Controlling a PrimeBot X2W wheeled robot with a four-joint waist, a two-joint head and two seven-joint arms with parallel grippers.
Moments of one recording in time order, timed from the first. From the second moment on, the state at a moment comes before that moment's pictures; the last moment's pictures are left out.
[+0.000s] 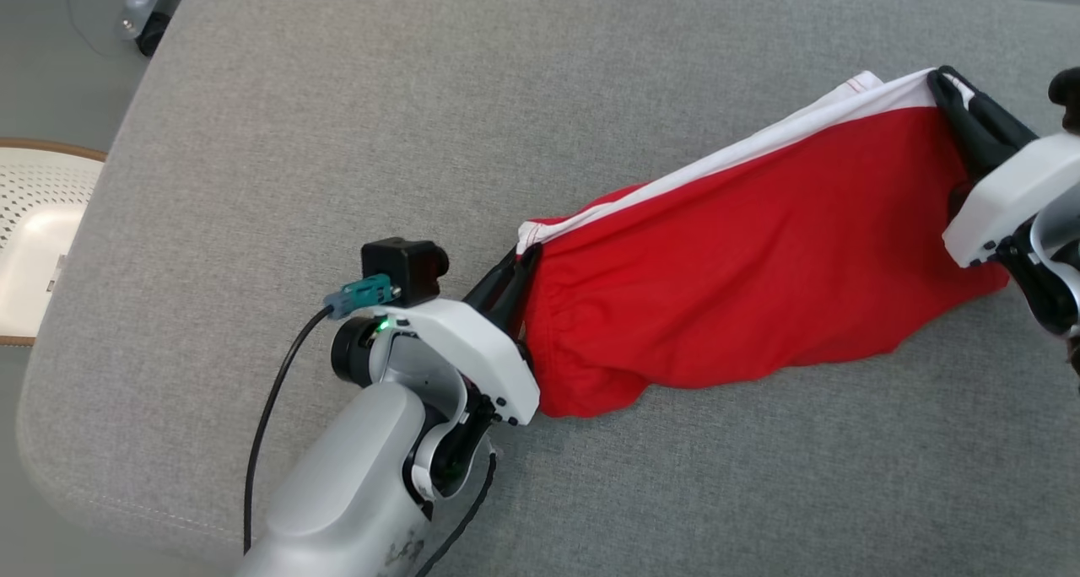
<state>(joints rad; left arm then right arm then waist) -0.53 0.05 -0.58 0.42 -0.76 0.06 0.02 -0.87 -0.52 0.65 0.63 0.73 0.13 -0.10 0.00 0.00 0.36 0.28</state>
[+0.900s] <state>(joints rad) -0.42 0.13 -0.66 0.26 -0.67 0.20 -0.23 -1.01 -0.52 0.90 0.81 0.87 0.13 0.15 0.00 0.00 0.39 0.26</state>
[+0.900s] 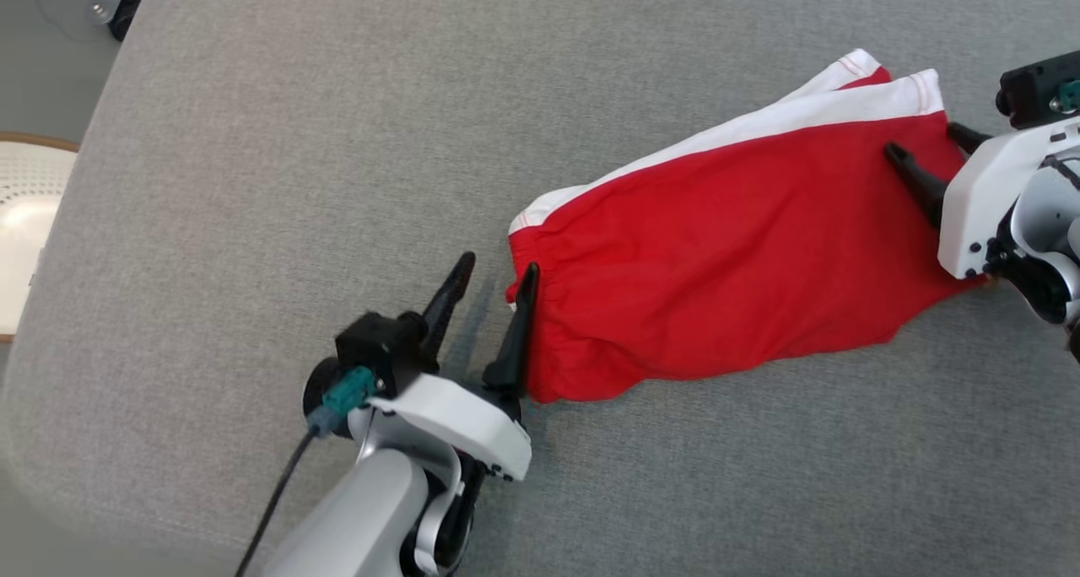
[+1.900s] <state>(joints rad) -0.07 0.09 -0.43 0.11 -0.43 0.11 -0.26 -0.85 -0.65 0.82 0.75 1.13 0.13 0.13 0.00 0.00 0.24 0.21</state>
